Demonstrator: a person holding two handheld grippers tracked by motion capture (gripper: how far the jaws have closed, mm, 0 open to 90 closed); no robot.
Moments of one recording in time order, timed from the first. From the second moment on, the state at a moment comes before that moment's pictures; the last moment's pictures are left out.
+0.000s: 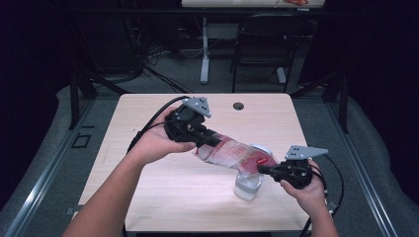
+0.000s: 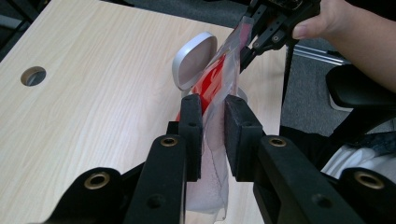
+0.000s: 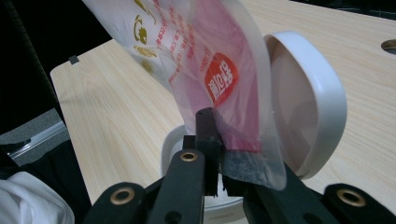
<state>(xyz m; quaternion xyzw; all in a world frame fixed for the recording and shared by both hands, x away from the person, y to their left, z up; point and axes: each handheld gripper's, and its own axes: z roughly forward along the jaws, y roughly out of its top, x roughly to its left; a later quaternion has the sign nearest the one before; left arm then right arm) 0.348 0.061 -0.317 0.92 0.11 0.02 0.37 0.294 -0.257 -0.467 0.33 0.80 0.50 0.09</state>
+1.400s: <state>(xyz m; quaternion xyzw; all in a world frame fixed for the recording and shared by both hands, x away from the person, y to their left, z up) 0.351 0.060 -0.317 0.92 0.11 0.02 0.37 0.295 -0.258 -0.468 0.33 0.80 0.50 0.08</state>
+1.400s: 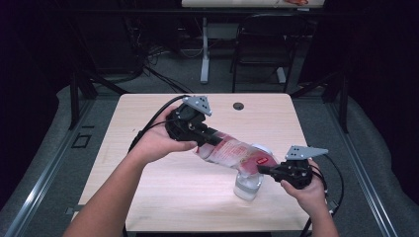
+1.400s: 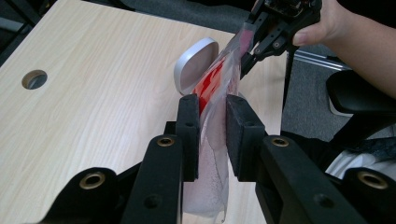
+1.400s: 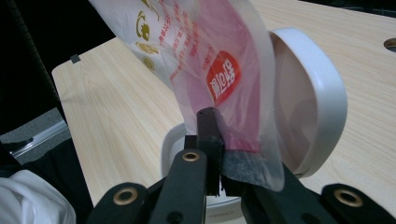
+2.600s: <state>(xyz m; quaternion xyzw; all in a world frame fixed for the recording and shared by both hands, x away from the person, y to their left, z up) 0.350 0.057 -0.316 0.92 0.11 0.02 0.37 0.295 -0.259 -0.468 0.33 0.80 0.49 0.08</state>
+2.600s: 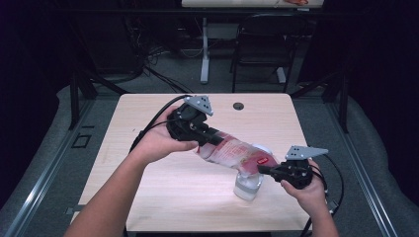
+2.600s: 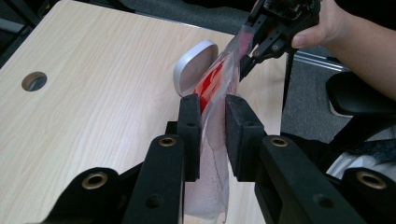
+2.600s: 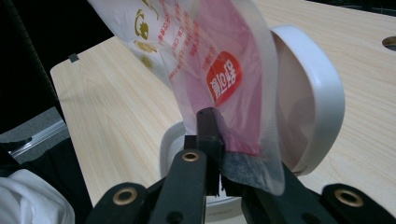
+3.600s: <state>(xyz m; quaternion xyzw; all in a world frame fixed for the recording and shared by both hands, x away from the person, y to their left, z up) 0.350 0.053 -0.314 0.92 0.11 0.02 0.38 0.288 -0.265 -0.461 0.33 0.80 0.49 0.07</state>
